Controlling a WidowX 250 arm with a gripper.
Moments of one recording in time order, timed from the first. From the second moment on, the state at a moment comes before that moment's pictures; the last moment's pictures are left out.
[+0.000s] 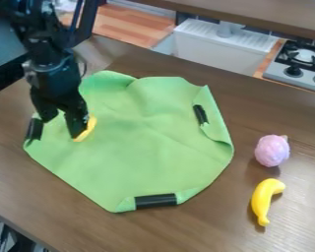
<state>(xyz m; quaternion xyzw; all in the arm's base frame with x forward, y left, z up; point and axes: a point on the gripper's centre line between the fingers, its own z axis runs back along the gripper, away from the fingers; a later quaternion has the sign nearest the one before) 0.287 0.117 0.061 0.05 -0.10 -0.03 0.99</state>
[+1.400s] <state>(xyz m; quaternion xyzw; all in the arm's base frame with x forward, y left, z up) 0.299 0.097 0.052 0.04 -0.06 -0.03 1.00</state>
